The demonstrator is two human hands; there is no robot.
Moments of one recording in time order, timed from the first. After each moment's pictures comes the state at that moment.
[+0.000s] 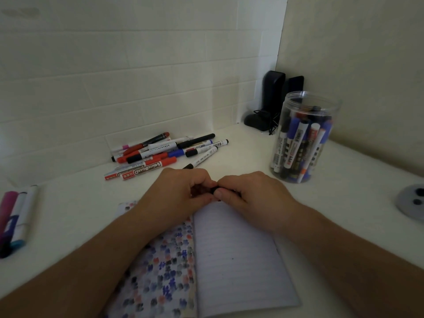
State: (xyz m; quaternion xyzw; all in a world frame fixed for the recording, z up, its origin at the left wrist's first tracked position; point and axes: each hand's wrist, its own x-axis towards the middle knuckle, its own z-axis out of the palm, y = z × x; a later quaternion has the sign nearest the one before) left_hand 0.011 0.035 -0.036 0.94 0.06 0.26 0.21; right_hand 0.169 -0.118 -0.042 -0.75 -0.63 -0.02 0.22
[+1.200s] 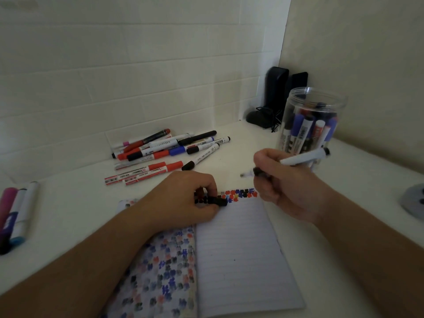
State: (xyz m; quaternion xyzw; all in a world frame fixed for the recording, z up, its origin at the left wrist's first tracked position) left_hand 0.013 0.036 -0.035 0.97 0.09 0.13 0.19; right_hand 0.193 -0.142 -0.021 -0.53 -0.36 0.41 0.64
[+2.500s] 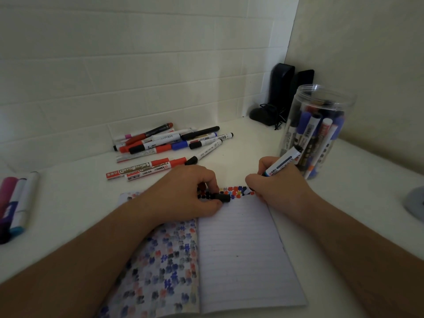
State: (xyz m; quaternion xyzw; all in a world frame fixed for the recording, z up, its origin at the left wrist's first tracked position) left_hand 0.016 0.039 -0.039 0.96 0.12 0.12 0.23; right_hand 0.181 -0.125 -0.040 -0.77 -0.37 0.14 0.49
